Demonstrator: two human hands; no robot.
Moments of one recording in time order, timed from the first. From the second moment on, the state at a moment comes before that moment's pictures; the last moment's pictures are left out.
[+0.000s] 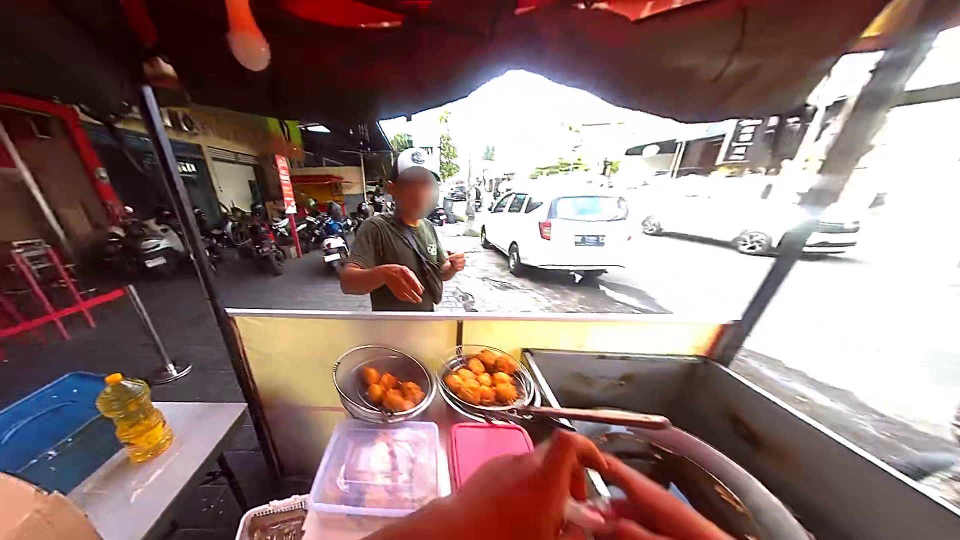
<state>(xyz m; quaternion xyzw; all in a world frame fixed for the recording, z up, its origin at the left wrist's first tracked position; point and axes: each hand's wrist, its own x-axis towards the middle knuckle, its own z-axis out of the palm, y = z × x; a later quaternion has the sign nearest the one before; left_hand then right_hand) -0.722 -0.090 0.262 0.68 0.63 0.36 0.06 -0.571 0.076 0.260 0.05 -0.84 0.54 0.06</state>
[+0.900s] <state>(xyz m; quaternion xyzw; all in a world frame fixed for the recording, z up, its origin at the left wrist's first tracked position) -0.974 -0.066 0.307 0.35 0.80 0.39 -0.29 -0.917 0.116 0.381 0.15 -0.89 0.43 0.05</state>
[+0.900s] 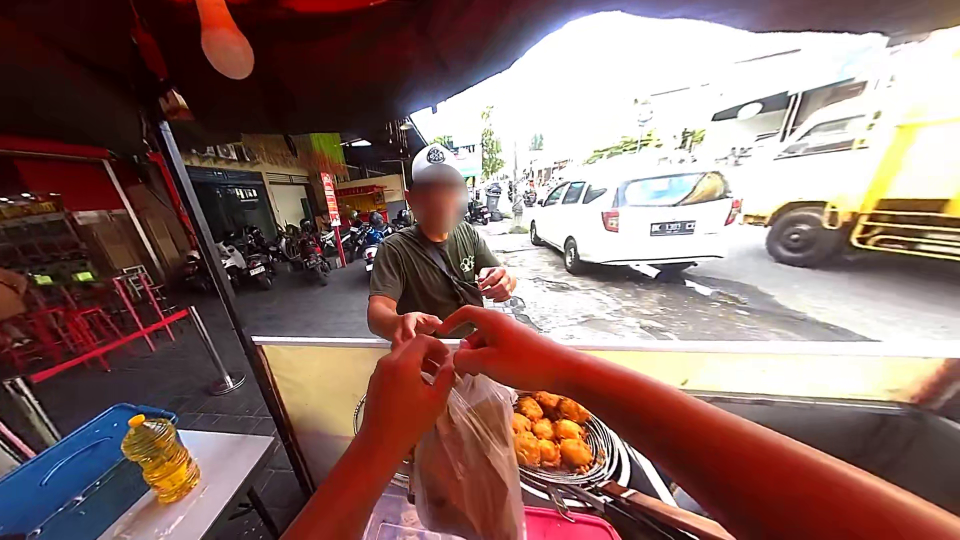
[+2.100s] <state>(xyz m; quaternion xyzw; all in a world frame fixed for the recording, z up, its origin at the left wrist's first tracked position) -1.124 -0.100 0.320 0.37 0.86 0.30 -0.17 -1.014 0.141 0.377 -0.03 -0.88 0.43 0.21</state>
